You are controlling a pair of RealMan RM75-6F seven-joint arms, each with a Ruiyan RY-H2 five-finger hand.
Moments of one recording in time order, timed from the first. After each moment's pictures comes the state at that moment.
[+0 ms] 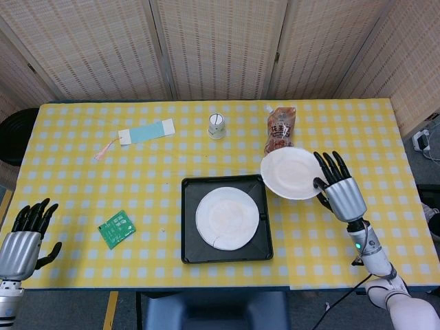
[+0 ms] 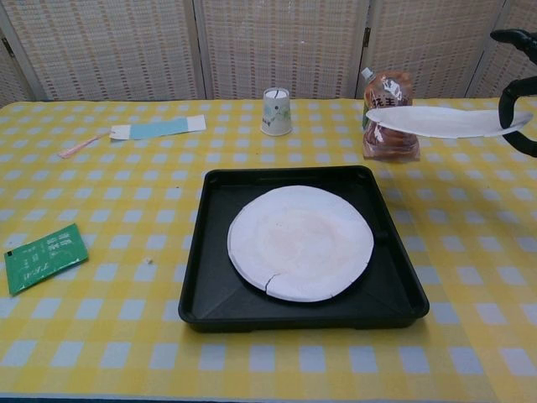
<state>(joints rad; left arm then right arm) -0.12 -1.15 -0.03 -1.58 1.52 1.47 0.09 0.49 -1.81 0.04 -0.41 -1.59 1.64 0.31</state>
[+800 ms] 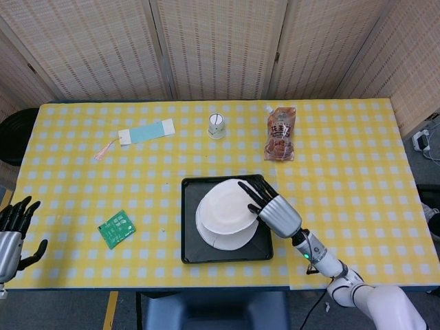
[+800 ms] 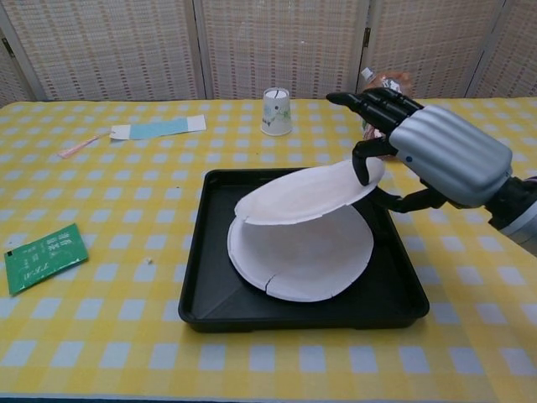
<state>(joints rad) -0.10 -1.08 -0.04 -1.59 1.52 1.50 -0.03 0.63 -1.91 -0.04 -0.61 -1.76 1.57 0.13</state>
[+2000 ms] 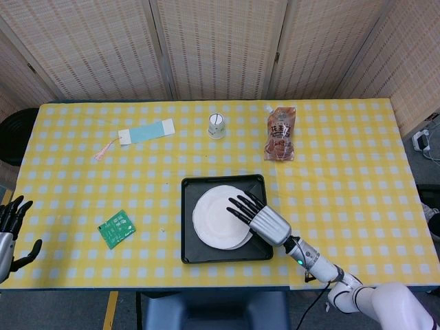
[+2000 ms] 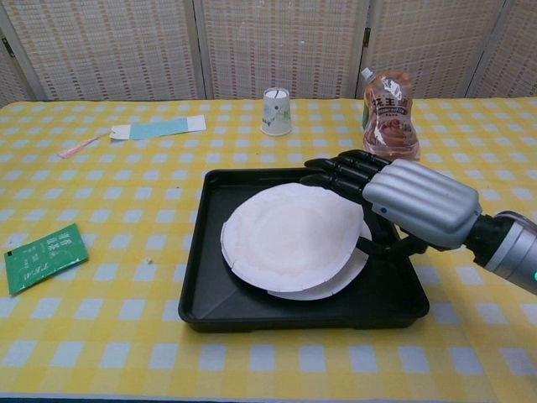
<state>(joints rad) -0.08 -1.06 -0.04 -1.59 1.52 1.52 -0.08 0.64 -1.82 -0.11 -0.82 -1.77 1.36 0.09</state>
